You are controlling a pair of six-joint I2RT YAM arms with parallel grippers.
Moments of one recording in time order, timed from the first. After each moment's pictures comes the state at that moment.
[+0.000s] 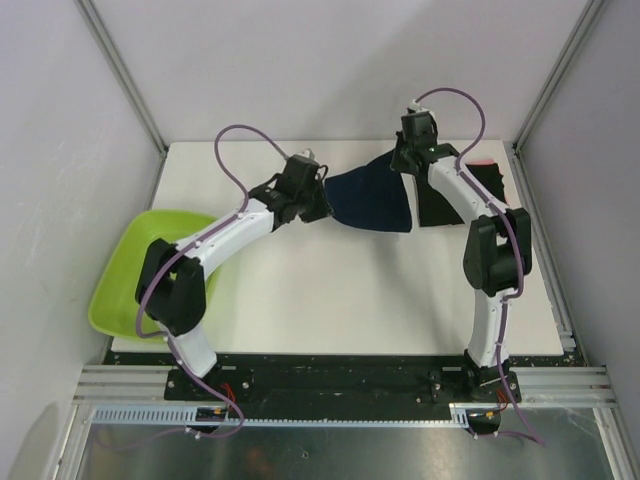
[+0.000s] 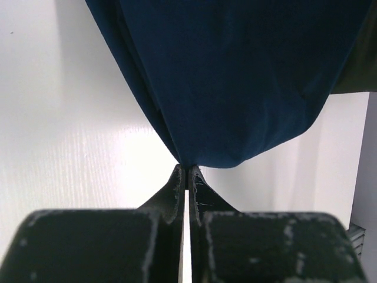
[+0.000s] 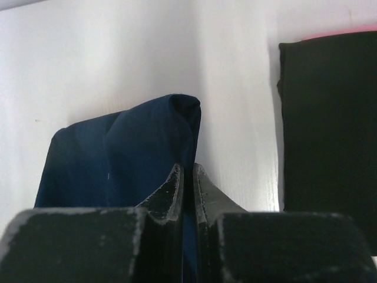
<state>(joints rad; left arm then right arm) -0.59 1.73 1.40 -0.41 -0.02 -0.75 0.30 2.04 1.81 -0.44 0.15 0.39</state>
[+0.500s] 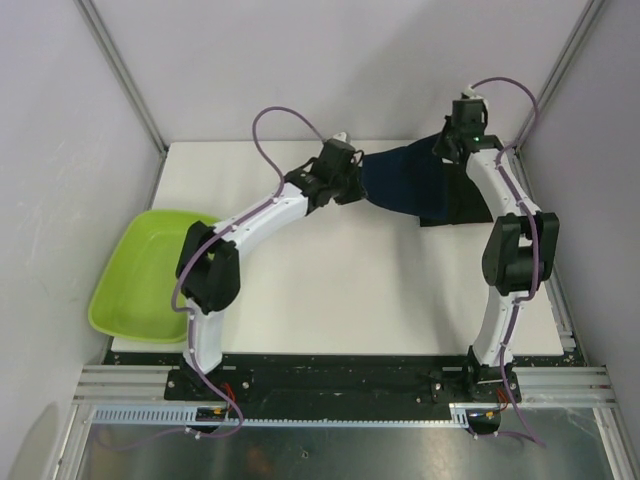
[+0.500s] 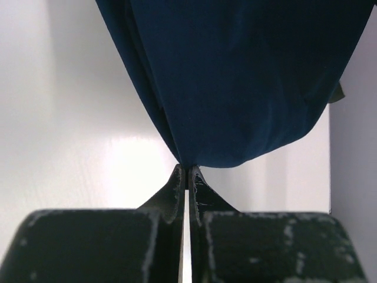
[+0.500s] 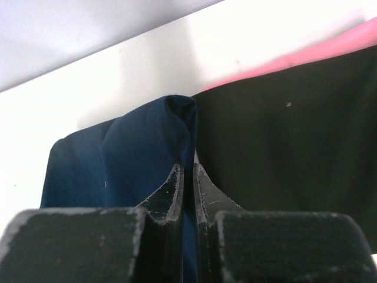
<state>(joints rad) -0.67 1.96 1.72 -0.41 -0.03 -0.75 0.11 2.00 1.84 -0.45 0.13 0.39</state>
